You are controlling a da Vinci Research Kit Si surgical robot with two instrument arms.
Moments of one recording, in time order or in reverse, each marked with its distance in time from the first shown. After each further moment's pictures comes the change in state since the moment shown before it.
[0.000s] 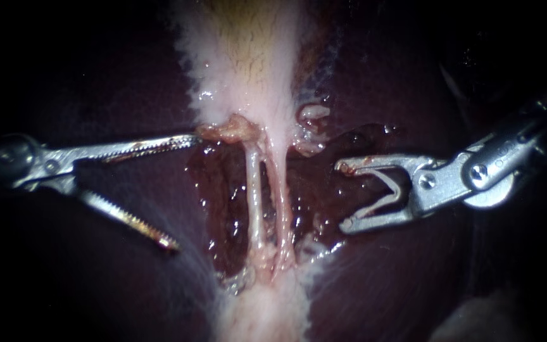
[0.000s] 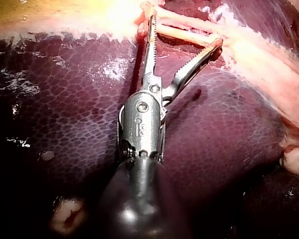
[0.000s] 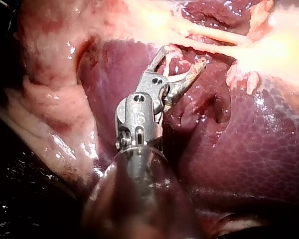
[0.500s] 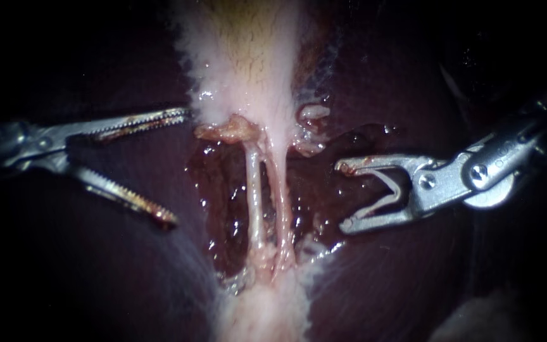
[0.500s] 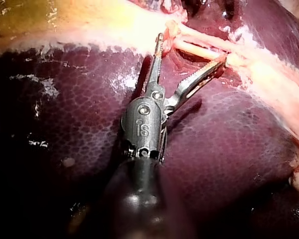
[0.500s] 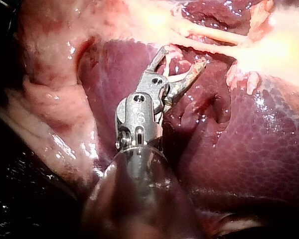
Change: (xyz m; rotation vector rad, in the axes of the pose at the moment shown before) right arm 0.000 0.000 0.000 0.000 0.000 0.000; left arm 0.002 -0.004 0.000 0.032 -0.241 -0.096
